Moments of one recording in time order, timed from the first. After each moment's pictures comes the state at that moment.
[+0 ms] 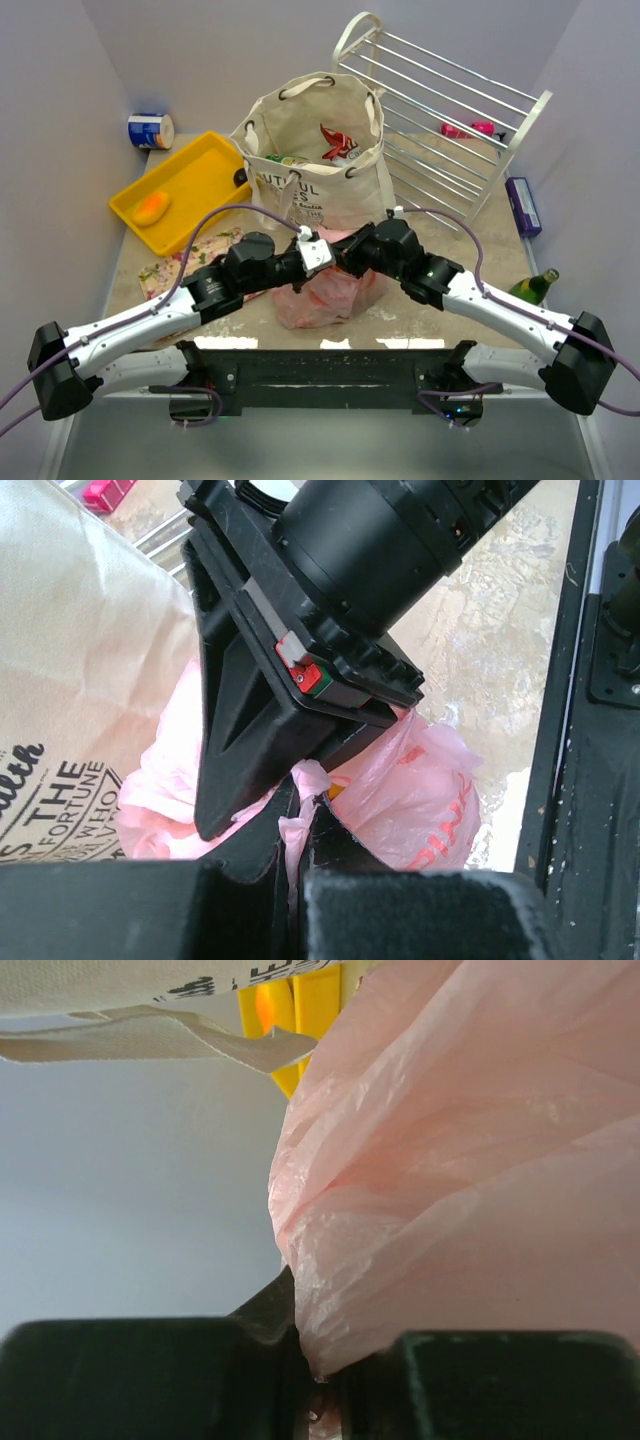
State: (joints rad) left arm -0.97 1.02 0.80 -0.05 0.16 0.25; right arm 0.84 1.14 0.81 -0.11 0.01 1.58
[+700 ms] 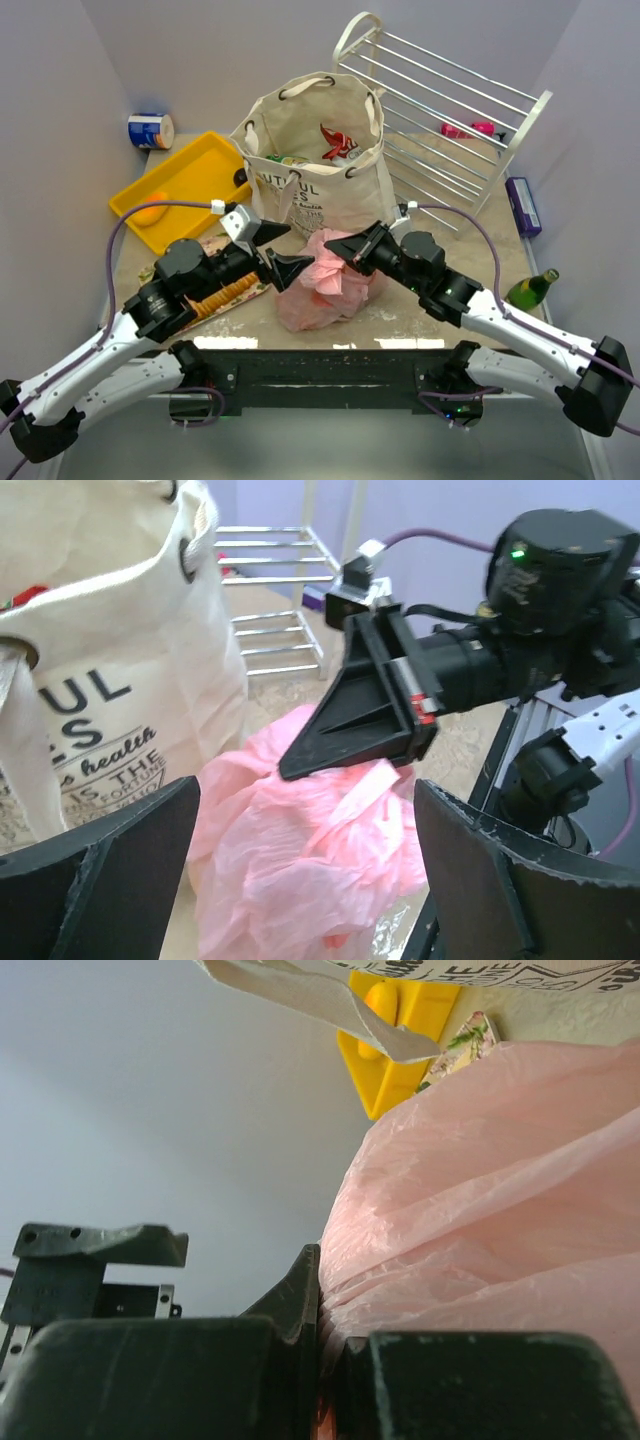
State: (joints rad) left arm -0.87 0.71 0.81 -0.06 0.12 -0.16; right arm 0.85 0.97 0.69 0.11 0.03 1.38
